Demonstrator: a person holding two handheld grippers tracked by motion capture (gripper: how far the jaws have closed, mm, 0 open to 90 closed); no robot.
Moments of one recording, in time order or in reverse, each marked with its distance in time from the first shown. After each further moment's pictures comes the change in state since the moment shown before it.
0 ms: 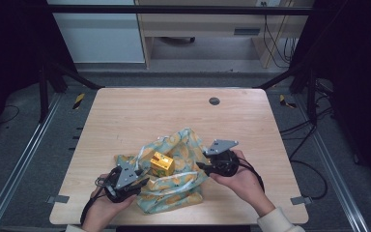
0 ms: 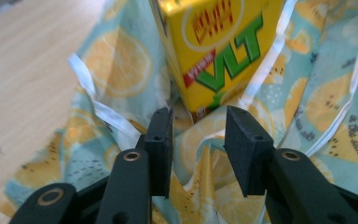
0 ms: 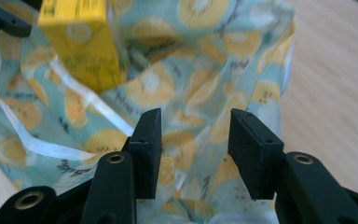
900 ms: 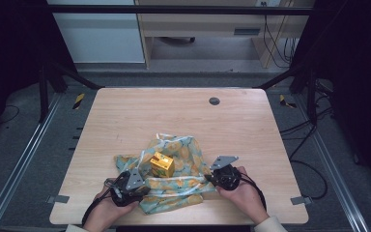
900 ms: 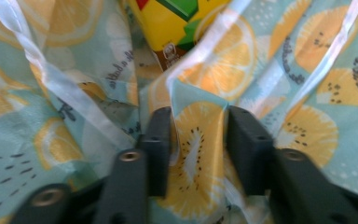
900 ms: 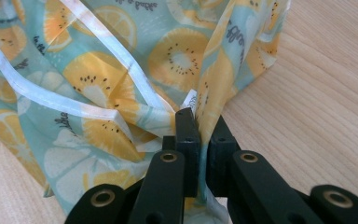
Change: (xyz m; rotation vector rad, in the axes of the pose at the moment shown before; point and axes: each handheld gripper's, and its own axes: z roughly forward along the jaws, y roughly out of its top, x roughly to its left) left arm -0.006 -0.013 0.020 0.161 -0.071 0.045; right arm 0.006 -0.055 0.023 0.113 0.024 0.067
